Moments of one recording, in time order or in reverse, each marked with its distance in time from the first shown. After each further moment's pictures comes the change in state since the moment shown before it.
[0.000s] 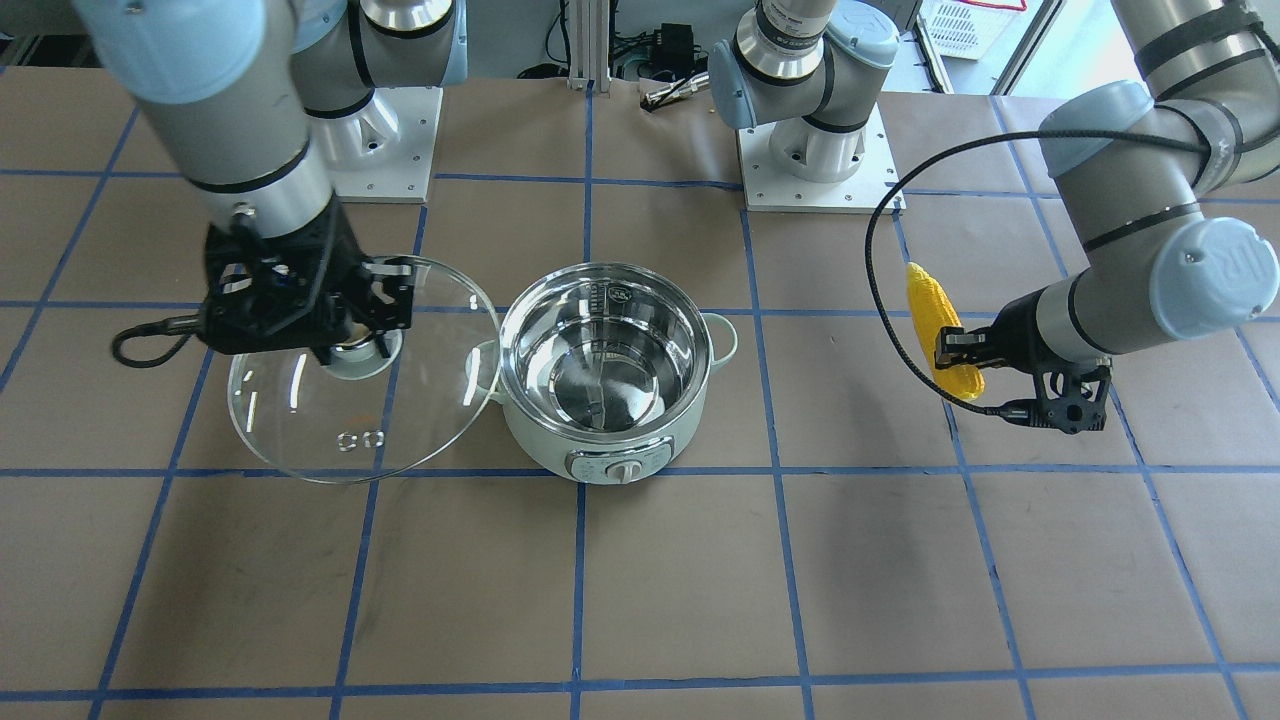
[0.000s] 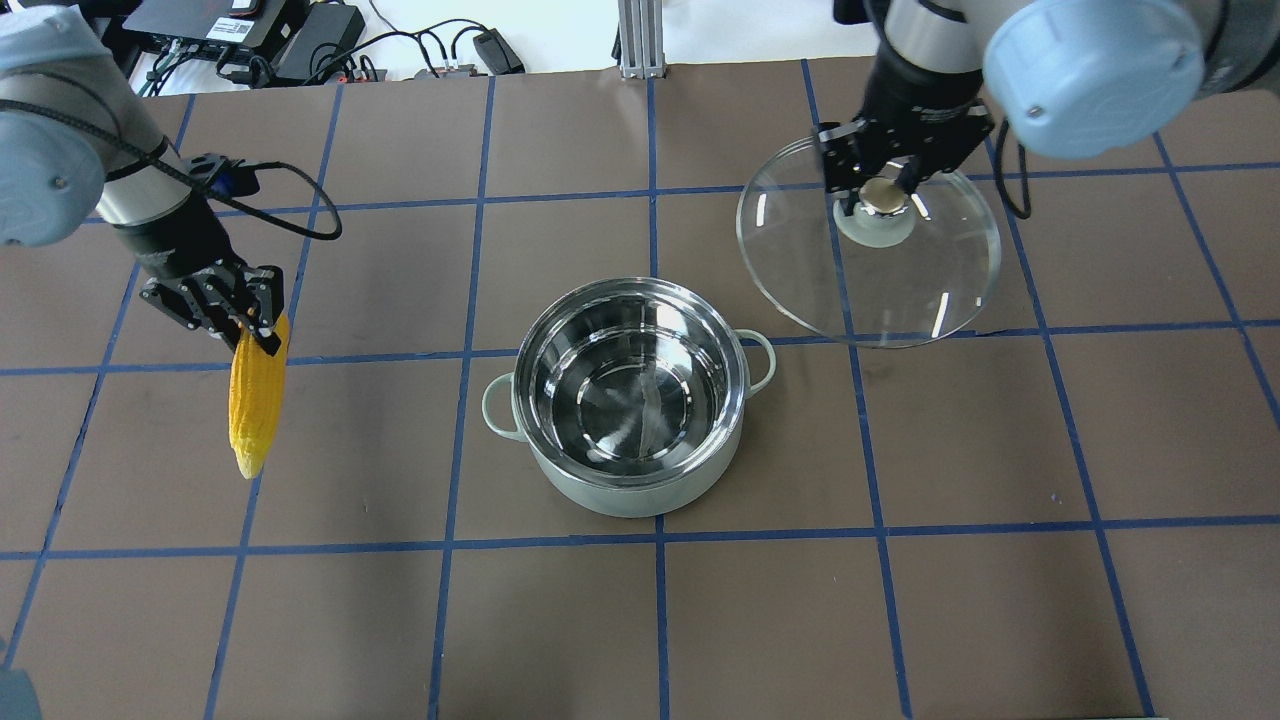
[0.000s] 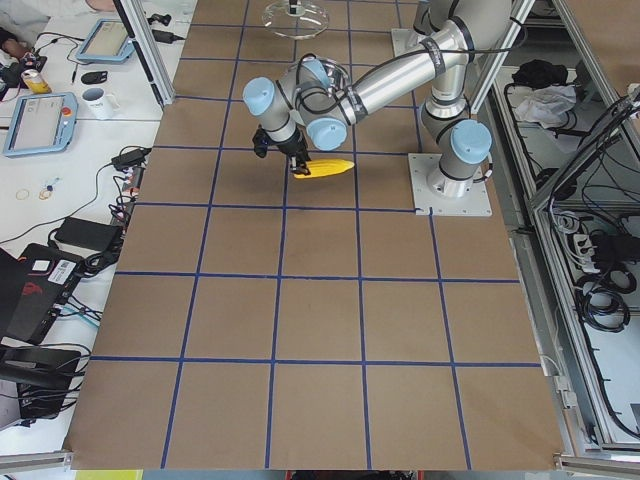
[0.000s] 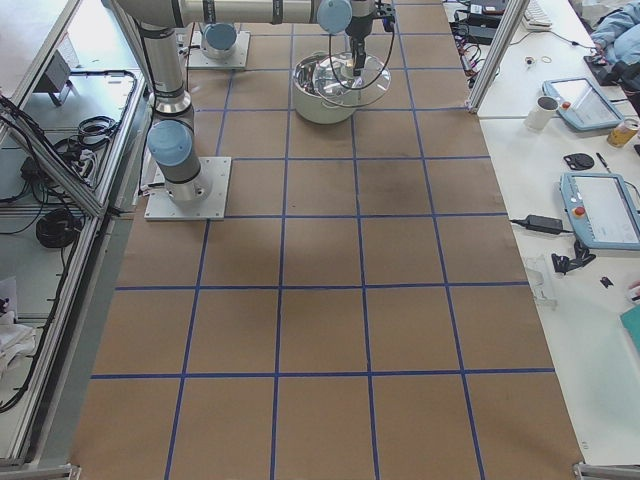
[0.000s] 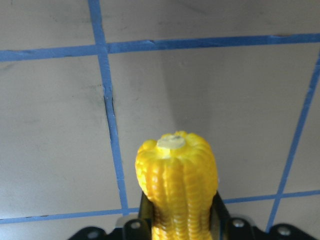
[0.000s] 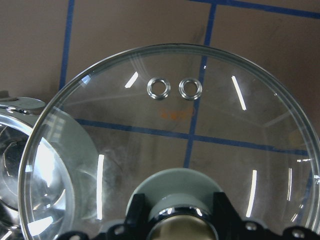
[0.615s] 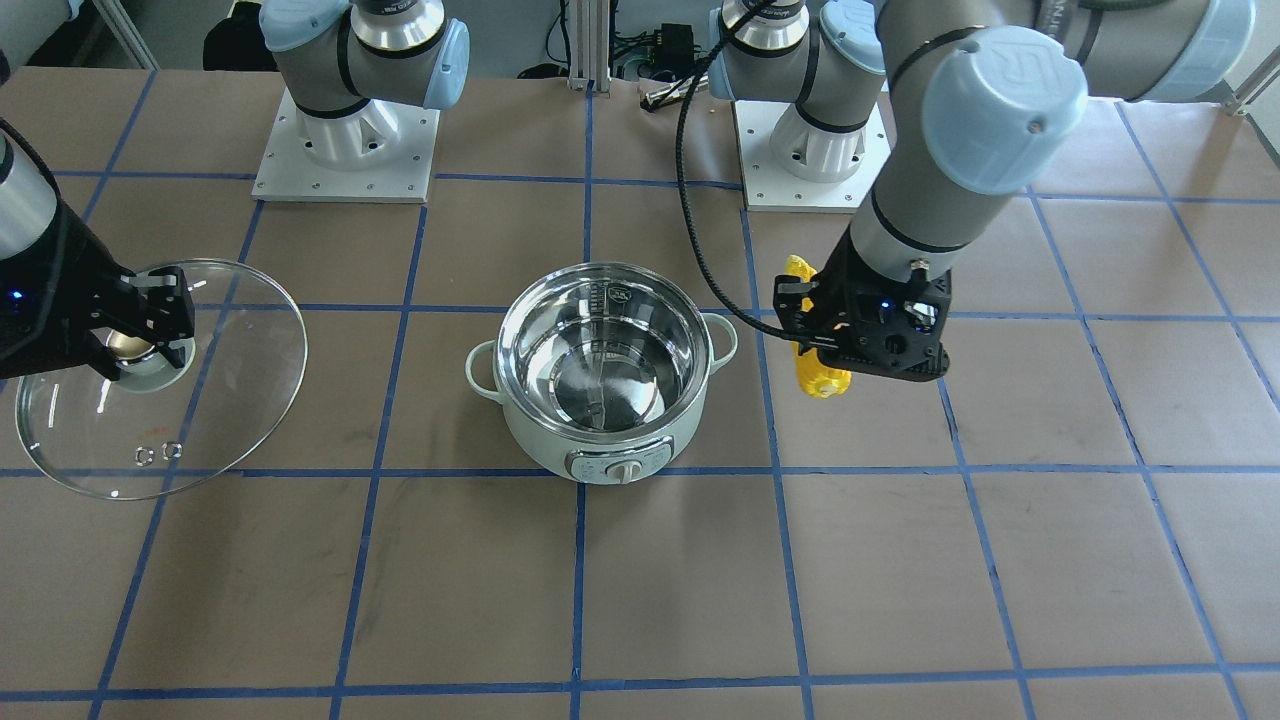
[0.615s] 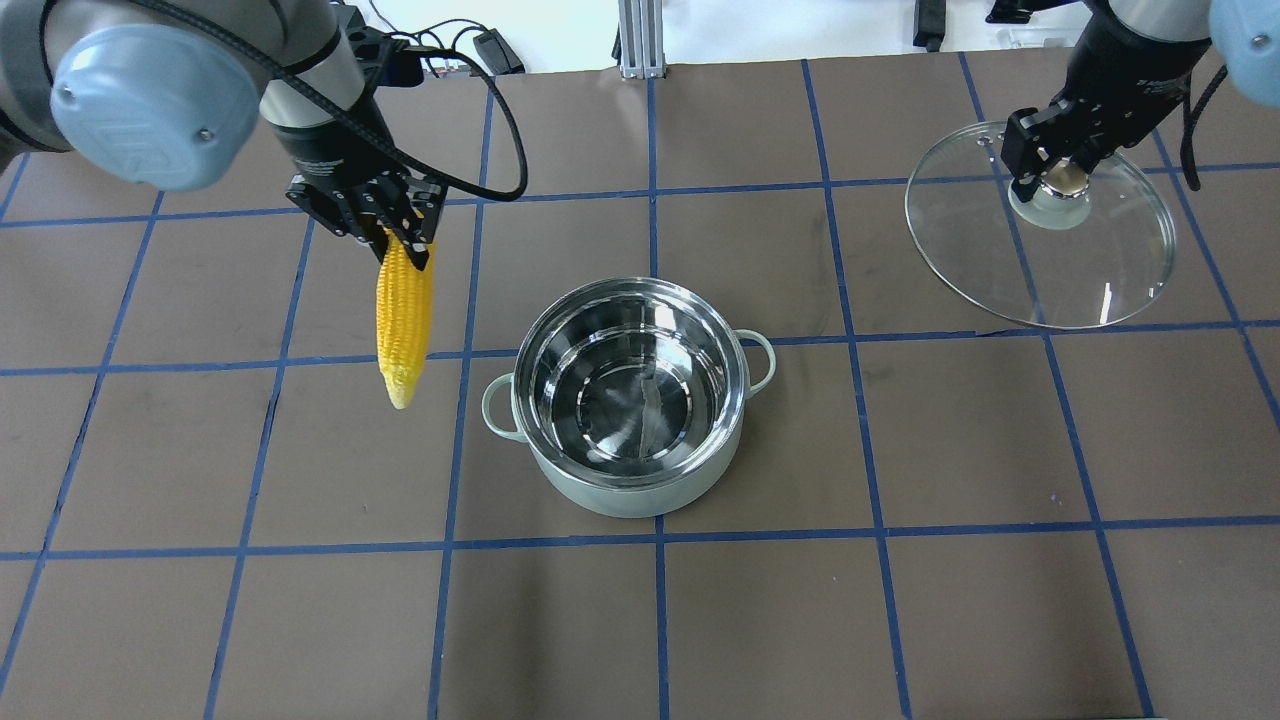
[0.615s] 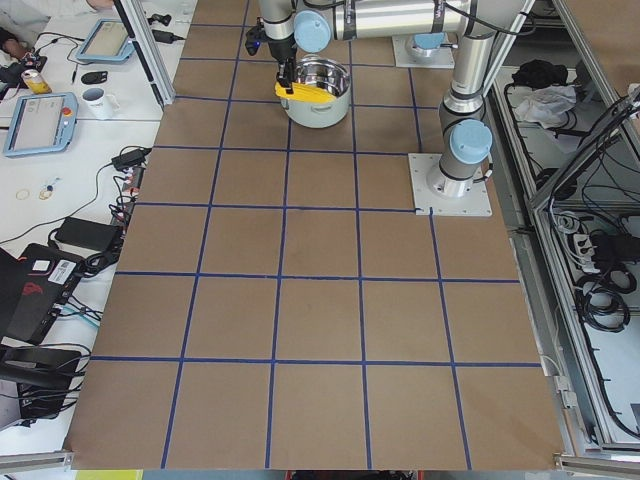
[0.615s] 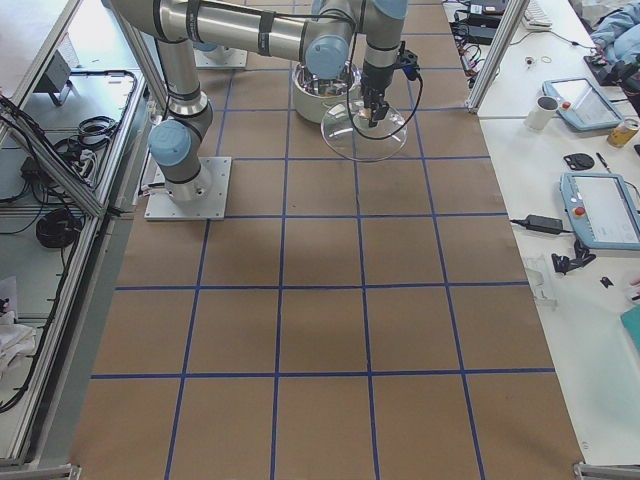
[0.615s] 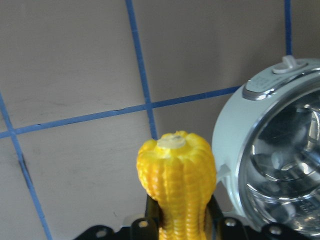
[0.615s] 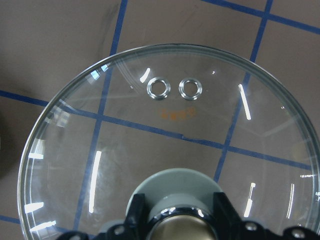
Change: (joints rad) left arm -0.351 0.052 0.154 0.011 -0.057 -0.204; right arm -0.258 -0.007 0.000 0.039 -0.042 -0.367
